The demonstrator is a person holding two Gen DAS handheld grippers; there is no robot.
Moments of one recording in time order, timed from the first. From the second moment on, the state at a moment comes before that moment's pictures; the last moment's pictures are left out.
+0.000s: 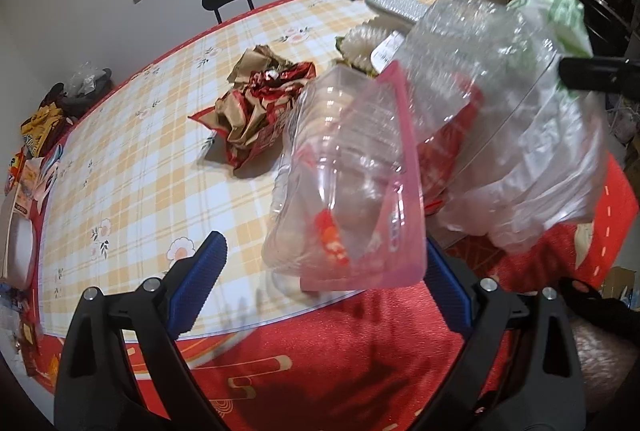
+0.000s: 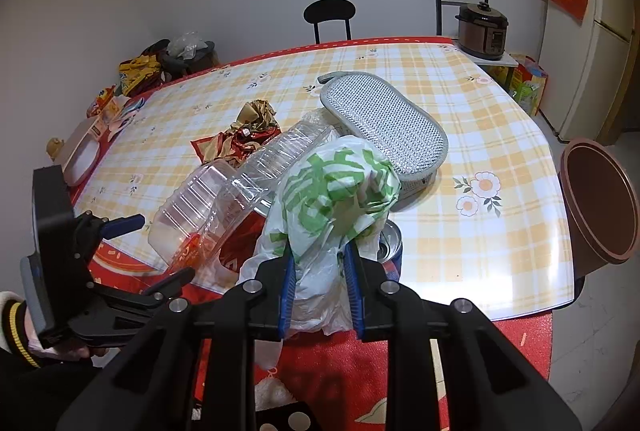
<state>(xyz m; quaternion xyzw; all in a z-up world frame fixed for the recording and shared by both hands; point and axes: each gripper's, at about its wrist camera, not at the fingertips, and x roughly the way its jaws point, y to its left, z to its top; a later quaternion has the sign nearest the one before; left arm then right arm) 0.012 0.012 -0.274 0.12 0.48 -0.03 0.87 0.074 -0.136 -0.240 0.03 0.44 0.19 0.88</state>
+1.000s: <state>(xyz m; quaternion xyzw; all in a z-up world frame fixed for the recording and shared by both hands) 0.001 0.067 -0.243 0.01 0.41 -0.01 0.91 0.069 -0.138 -0.234 0.04 0.43 0.20 0.88</state>
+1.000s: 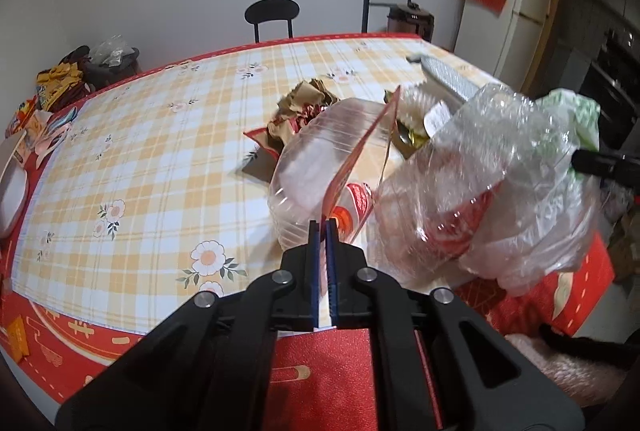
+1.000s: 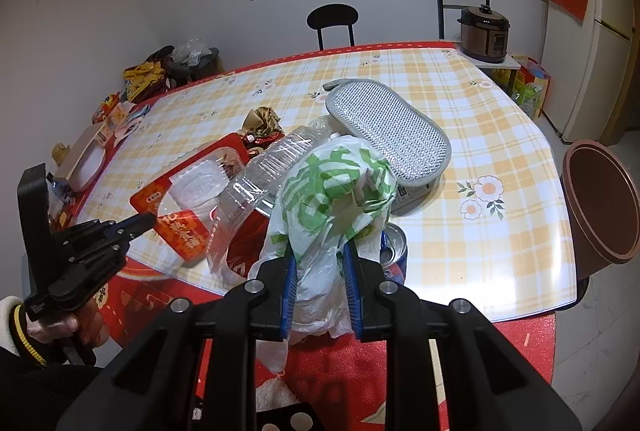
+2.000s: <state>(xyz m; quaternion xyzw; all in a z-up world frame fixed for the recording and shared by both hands) -0.017 0.095 -0.179 0.01 0.31 0.00 0.95 0.048 -0.162 -0.192 0.03 0.37 0.11 0.92</state>
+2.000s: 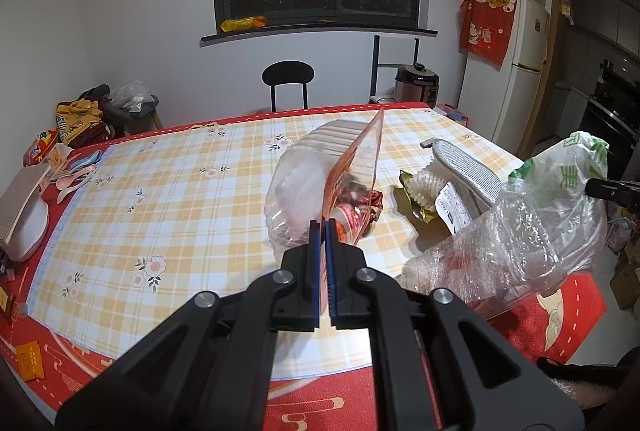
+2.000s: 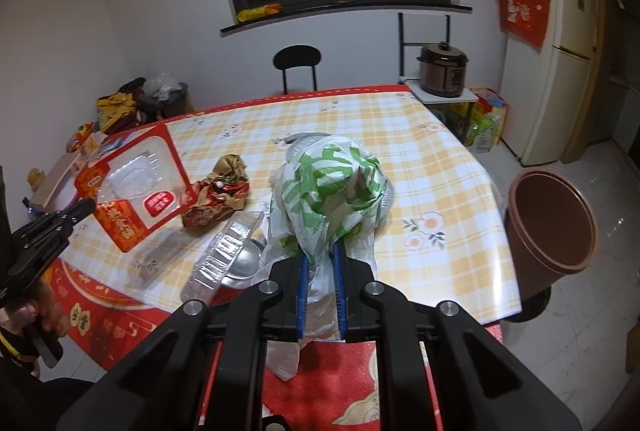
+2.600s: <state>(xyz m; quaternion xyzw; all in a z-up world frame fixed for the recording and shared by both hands) -0.008 0.101 -0.188 0.00 0.33 -0.04 0.94 0.043 -0.180 -0.190 0.04 0.37 0.05 0.93</state>
